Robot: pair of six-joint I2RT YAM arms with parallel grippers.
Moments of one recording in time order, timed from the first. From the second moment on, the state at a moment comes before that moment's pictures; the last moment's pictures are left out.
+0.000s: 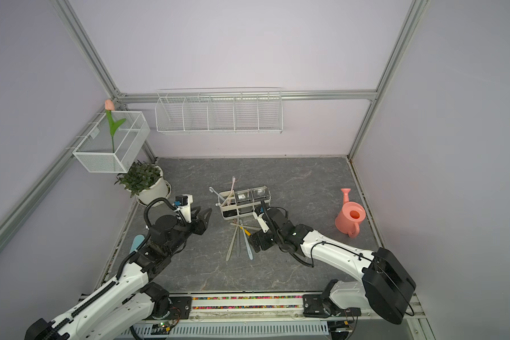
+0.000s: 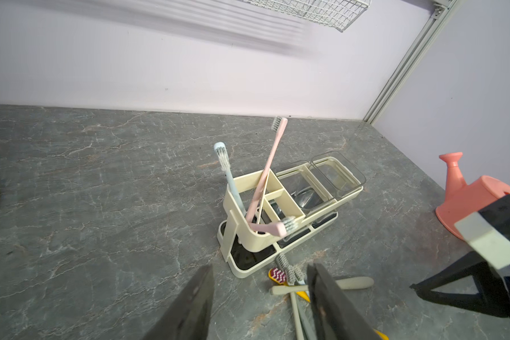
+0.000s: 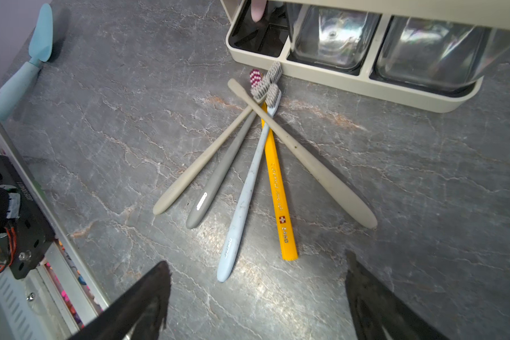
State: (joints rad) left arm -0.55 0.80 0.43 0.13 -0.05 -0.28; right arm 0.85 1.31 0.75 -0.31 -0.09 0.32
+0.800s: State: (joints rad) left arm -0.55 0.82 0.42 0.15 -0.13 -0.31; right arm 0.91 1.58 0.87 -0.22 -0.01 0.34
